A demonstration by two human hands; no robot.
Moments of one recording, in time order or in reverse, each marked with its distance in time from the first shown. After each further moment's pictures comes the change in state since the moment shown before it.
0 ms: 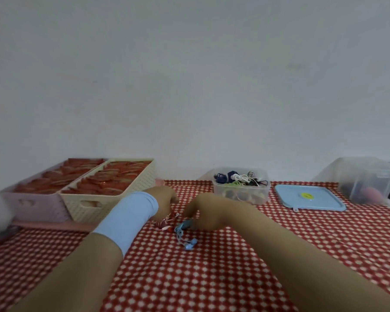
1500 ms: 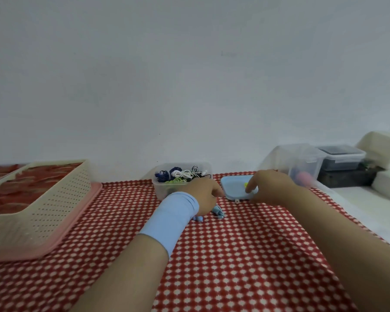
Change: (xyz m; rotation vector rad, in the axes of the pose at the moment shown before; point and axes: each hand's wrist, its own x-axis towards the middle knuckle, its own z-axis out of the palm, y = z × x) left_hand 0.065 0.209 0.011 -0.317 0.081 0.351; right_hand -0.140 0.219 -0.034 -0.190 0.232 0.647
